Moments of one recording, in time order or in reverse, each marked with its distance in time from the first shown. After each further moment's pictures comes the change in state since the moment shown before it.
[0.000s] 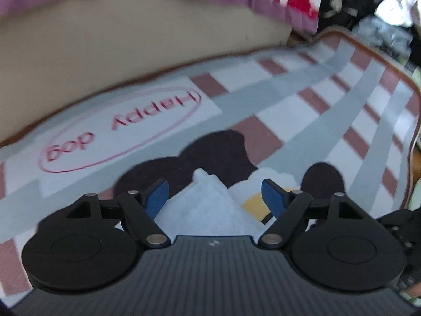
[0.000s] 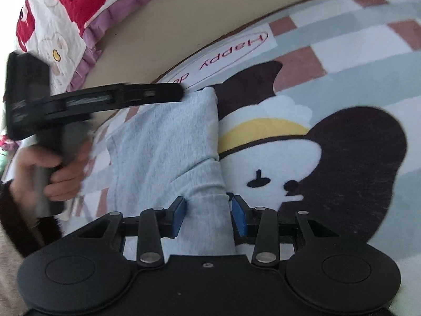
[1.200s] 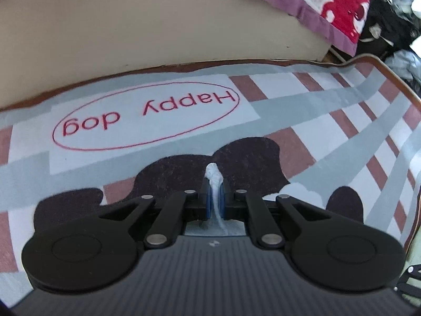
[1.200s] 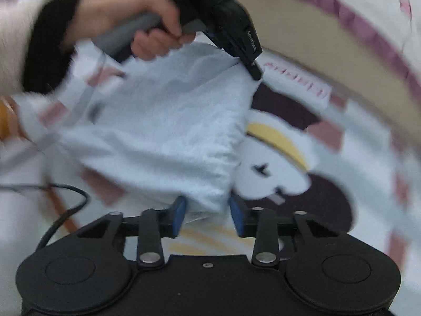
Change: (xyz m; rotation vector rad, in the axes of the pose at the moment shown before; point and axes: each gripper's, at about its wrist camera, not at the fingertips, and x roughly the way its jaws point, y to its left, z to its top) left arm 0.004 0.038 -0.011 -0.201 -0.049 0.039; right arm -0.009 0.090 -0.071 -0.856 0.105 -0.402
